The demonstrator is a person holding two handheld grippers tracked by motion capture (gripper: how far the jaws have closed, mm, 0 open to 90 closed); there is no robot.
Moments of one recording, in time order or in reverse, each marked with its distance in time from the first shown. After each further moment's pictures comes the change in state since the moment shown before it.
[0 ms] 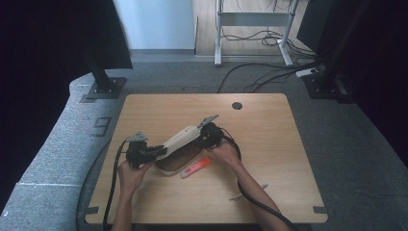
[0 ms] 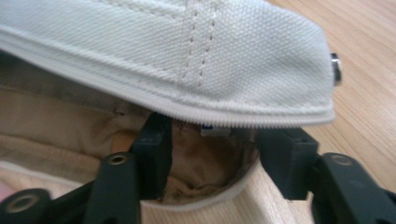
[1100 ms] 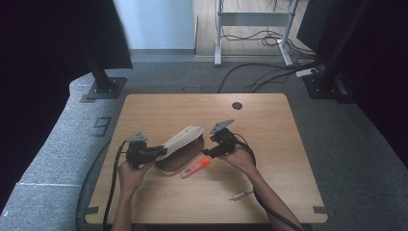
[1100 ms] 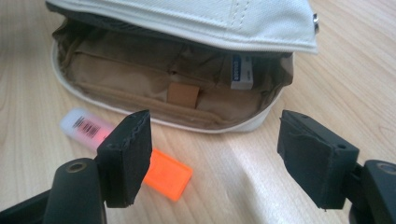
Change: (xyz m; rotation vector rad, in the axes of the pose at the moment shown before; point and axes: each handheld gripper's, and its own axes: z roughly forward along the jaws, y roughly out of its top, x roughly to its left) left arm 0.001 -0.002 0.001 0.001 -0.009 -0.007; right arm 0.009 -0.027 -0.056 -0.031 0.084 -0.018
